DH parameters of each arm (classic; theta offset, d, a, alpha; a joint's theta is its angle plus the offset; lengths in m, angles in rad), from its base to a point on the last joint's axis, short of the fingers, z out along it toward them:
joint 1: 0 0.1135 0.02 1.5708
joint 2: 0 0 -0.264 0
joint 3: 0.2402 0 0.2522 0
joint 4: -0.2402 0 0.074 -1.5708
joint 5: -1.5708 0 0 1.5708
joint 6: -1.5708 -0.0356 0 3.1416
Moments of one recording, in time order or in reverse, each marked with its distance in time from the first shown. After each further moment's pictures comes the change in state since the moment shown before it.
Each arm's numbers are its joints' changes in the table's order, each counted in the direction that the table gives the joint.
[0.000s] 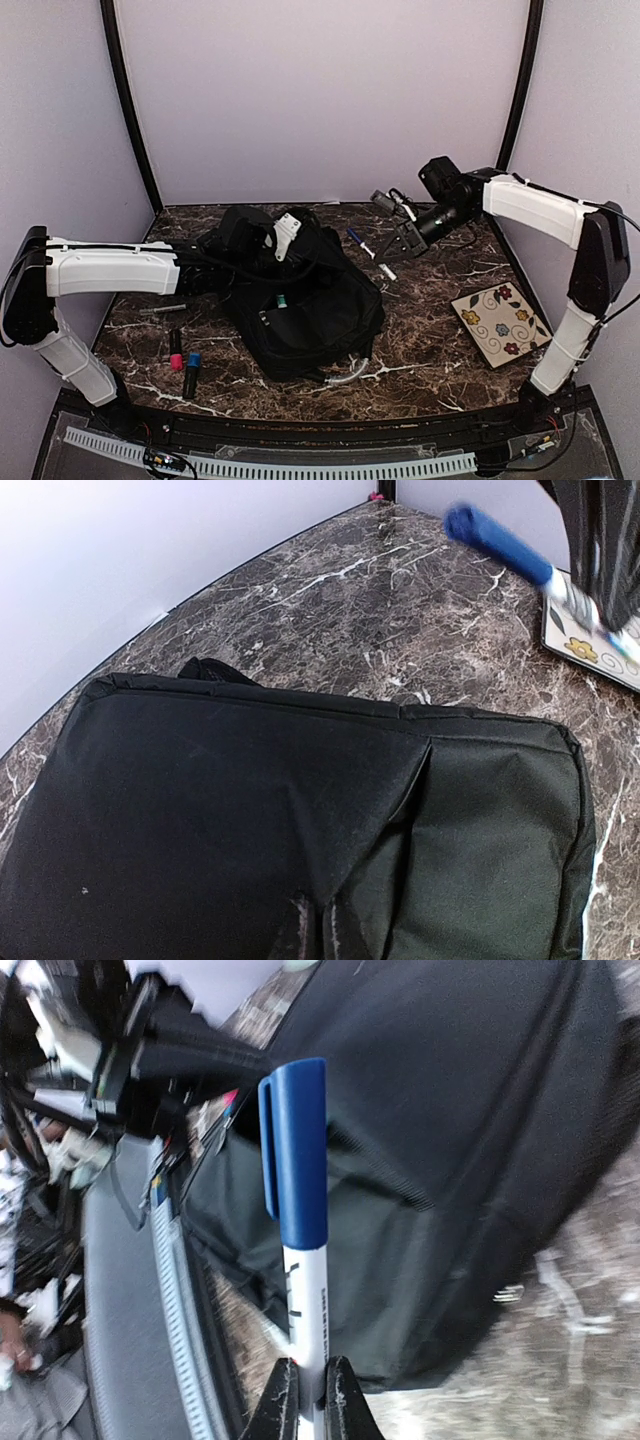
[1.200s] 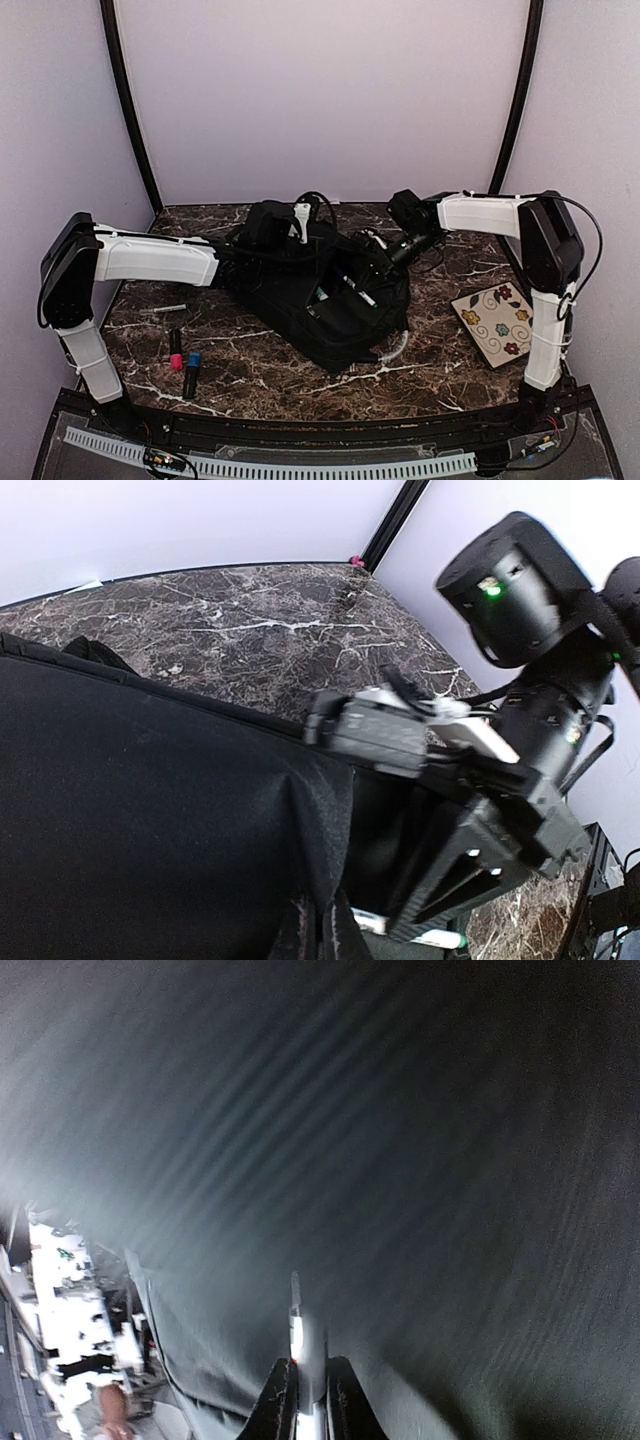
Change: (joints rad) left arm 0.029 -0.227 0.134 0.222 -0.160 0.463; right arm 0.065 -0.298 0.044 0.023 0.008 -0.285
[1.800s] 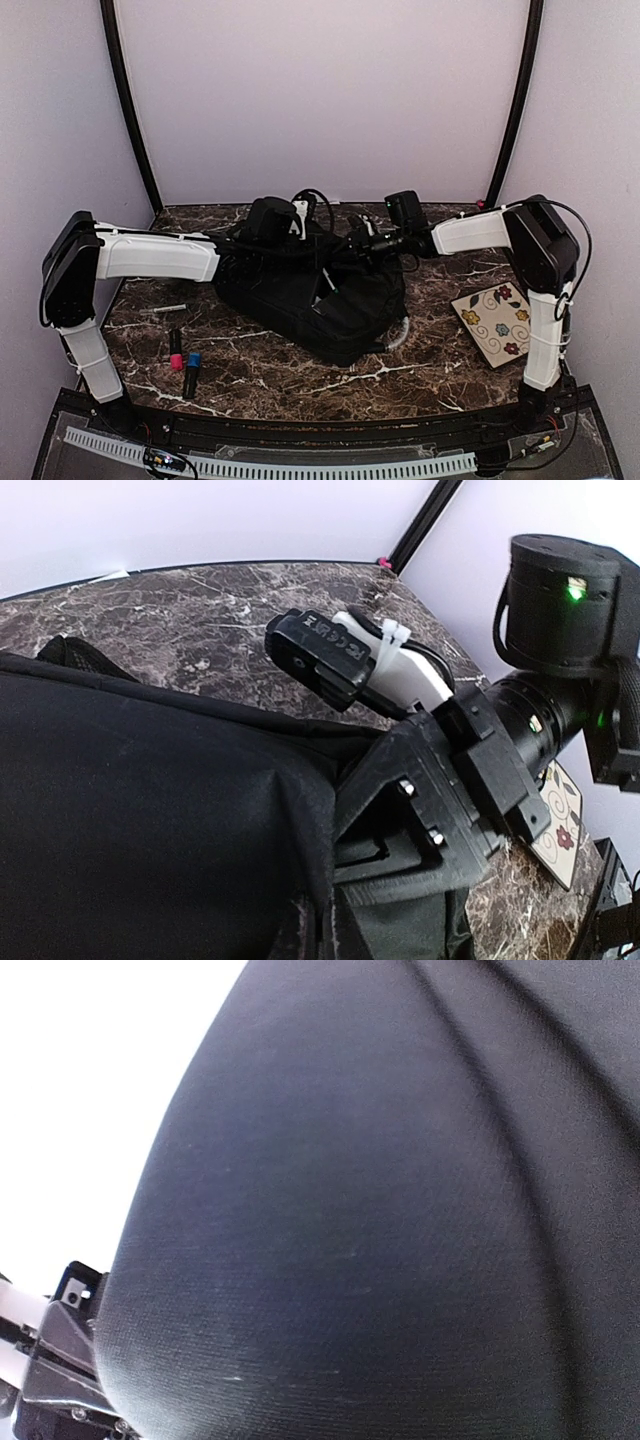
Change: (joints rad) left arm 0.008 -0.013 0.031 -0.058 0.032 0.026; right arm 0.025 -0.036 -0.196 0.931 0.058 -0.848
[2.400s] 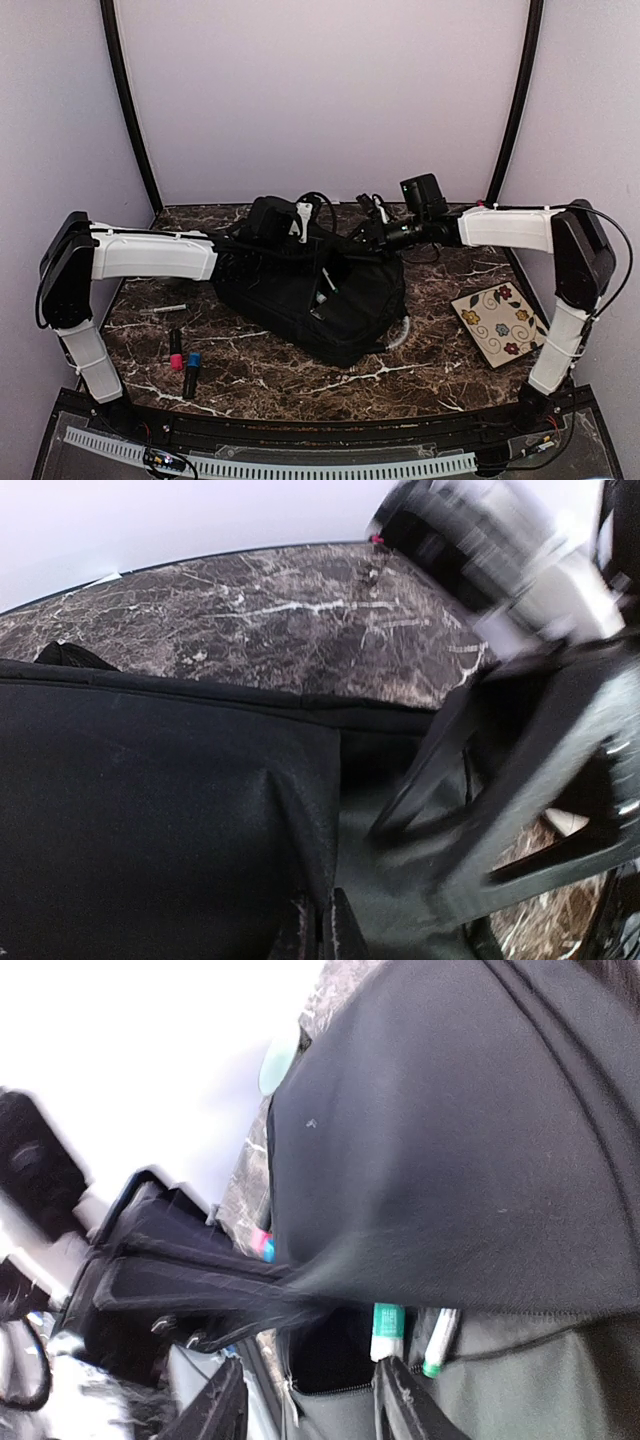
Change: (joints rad) left arm -0.002 0.017 0.007 -0.055 -0.002 -0.075; right arm 0.009 0.195 -0.065 -0.122 -0.052 0.235
